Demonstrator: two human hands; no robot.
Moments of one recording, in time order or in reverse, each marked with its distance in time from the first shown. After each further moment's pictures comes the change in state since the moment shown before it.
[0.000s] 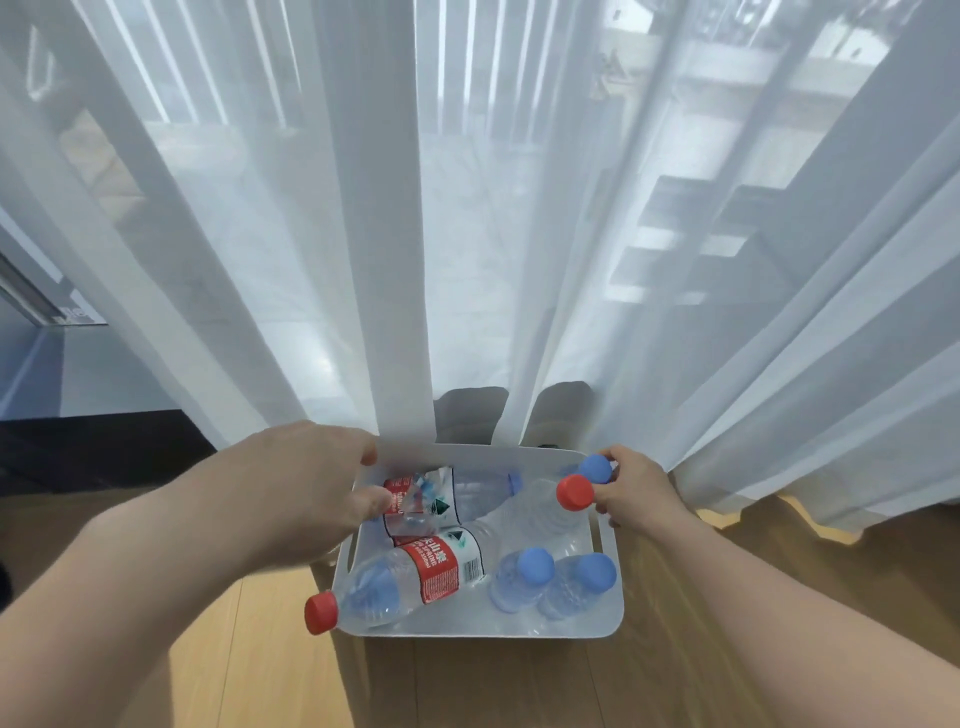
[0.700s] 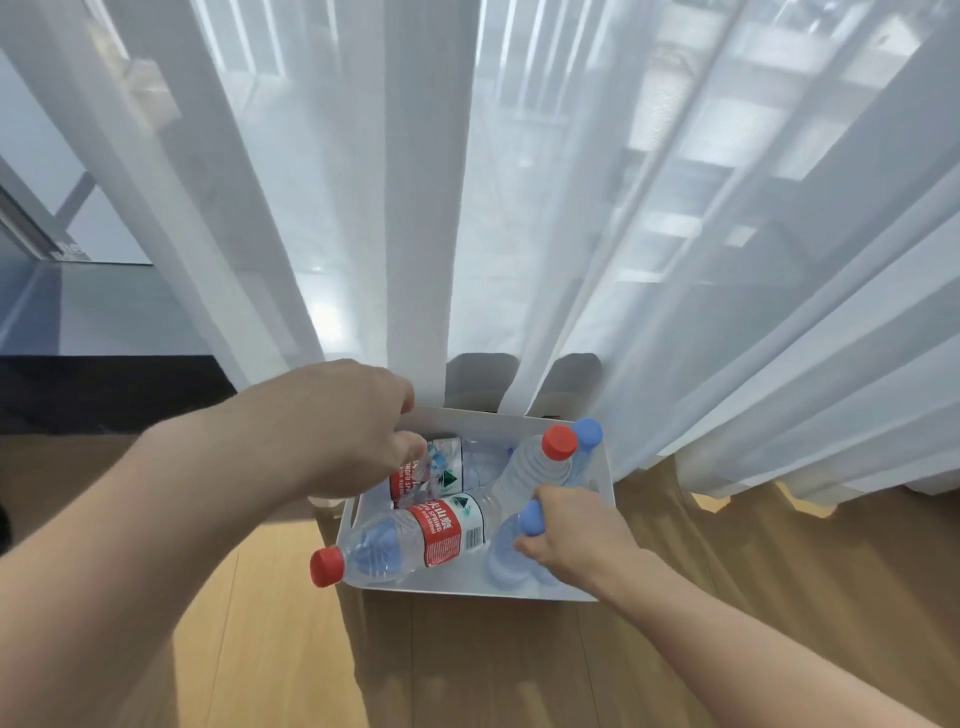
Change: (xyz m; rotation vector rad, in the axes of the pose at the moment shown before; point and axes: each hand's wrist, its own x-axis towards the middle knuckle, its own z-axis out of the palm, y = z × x) left_hand 0.004 0.003 -0.007 0.018 -0.007 0.057; right_hand -0.076 -0.035 0.050 -0.683 -0.185 -0.242
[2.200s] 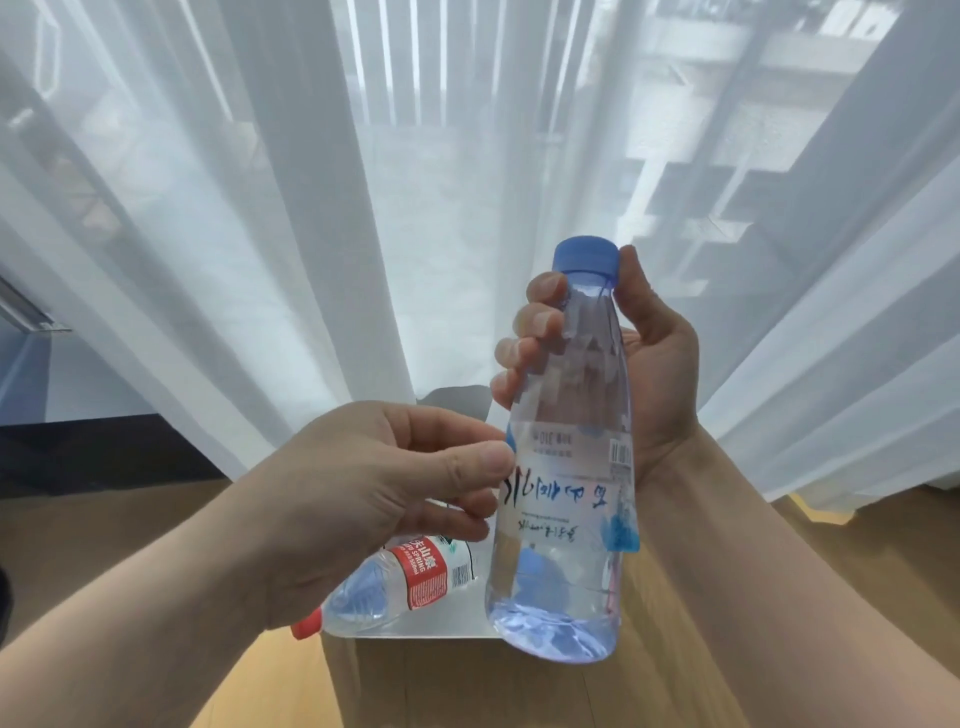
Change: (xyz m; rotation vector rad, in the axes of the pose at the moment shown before) left_hand -0.030 0.060 -0.024 -1.459 -0.207 -0.007; right_hand -0.012 -0.013 -0.149 2.152 -0.525 -0.723
